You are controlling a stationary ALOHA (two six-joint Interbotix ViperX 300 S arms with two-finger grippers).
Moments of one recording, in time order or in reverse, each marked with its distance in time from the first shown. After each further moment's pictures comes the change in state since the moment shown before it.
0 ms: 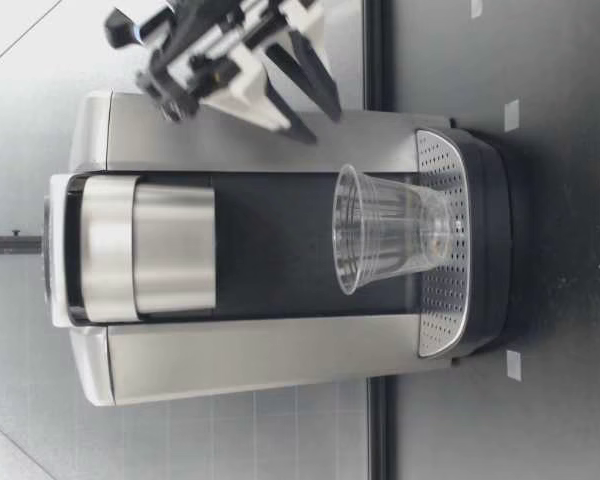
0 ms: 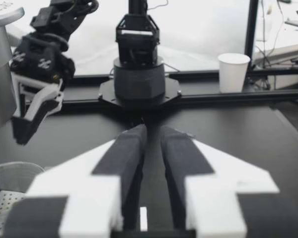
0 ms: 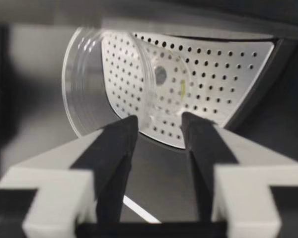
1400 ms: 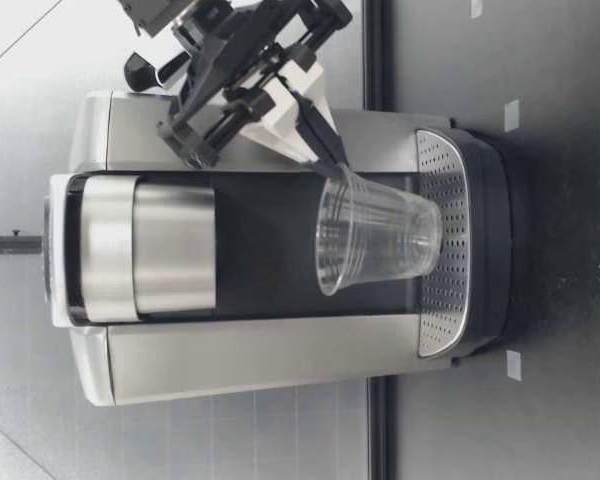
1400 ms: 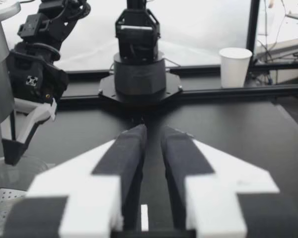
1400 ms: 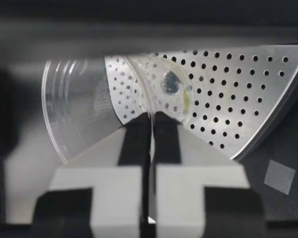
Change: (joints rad) left arm 0.000 0.032 -0.015 0.000 0.000 0.005; right arm 0.020 0.156 -0.126 0.074 0.012 0.040
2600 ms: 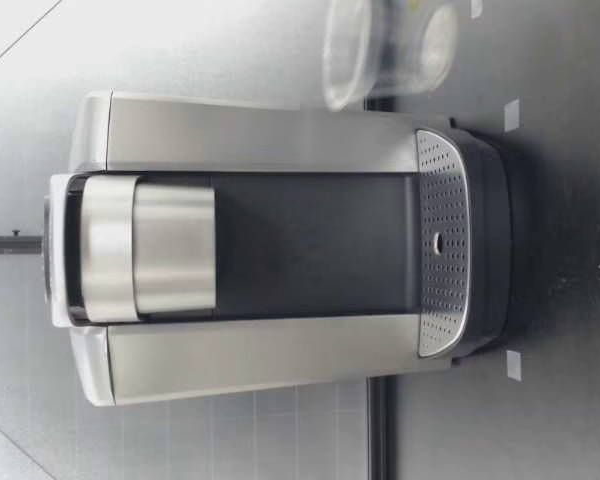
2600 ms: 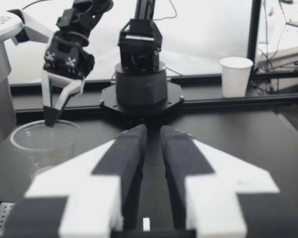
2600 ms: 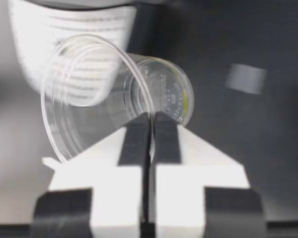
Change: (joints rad) left arm 0.000 0.017 -0.035 0.000 0.000 0.005; right arm -0.101 -0.410 0.350 -0.003 0.080 -0.081
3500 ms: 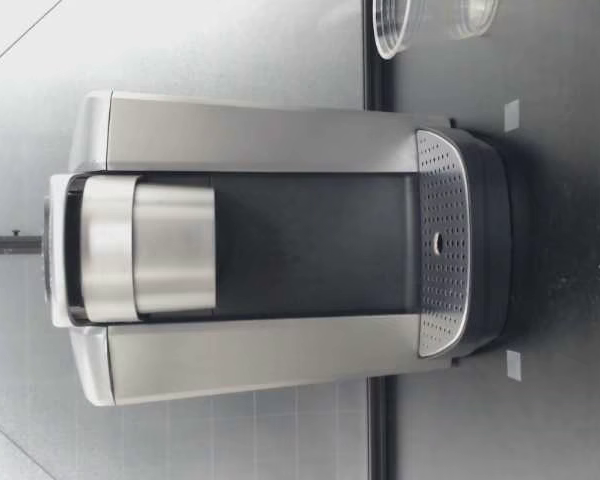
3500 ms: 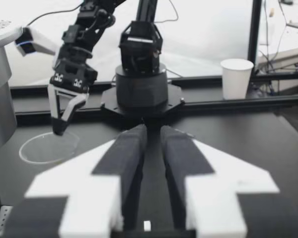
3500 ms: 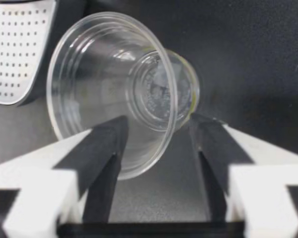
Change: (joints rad) left arm 0.000 0.006 -0.009 0.000 0.000 0.002; right arm -0.092 0.000 0.109 -0.080 0.021 -0.057
